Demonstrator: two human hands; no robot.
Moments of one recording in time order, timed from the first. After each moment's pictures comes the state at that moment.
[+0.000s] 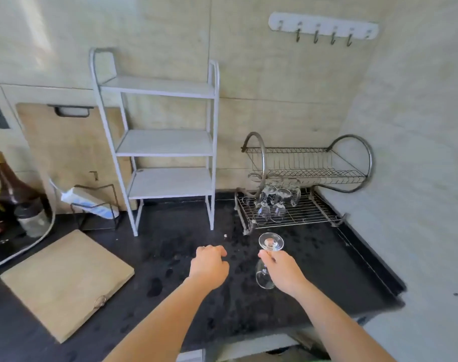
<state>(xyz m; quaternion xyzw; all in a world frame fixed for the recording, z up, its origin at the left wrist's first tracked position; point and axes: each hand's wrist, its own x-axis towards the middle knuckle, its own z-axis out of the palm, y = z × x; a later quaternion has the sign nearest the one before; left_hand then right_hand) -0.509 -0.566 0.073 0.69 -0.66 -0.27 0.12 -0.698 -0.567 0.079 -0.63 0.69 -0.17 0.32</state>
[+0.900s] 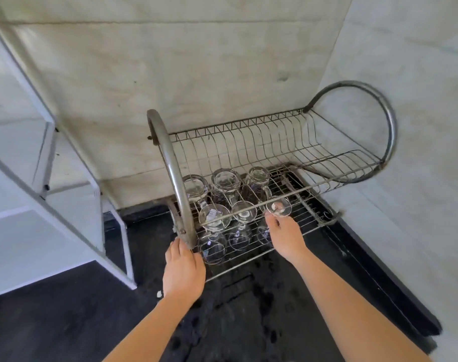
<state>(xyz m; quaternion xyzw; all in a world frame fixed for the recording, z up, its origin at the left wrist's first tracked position) -0.625 -0.844 -0.045 0.71 -0.65 -0.24 0.12 -0.844 -0.860 0.011 -0.50 0.76 -0.26 0.32</state>
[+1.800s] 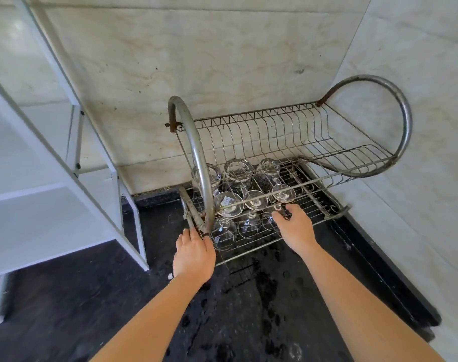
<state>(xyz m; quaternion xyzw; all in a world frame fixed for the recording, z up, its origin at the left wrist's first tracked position) -0.623 -0.841 -0.033 0.73 -0.62 -0.26 0.11 -0.837 -0.853 0.009 -0.45 0.80 -0.27 0.30</state>
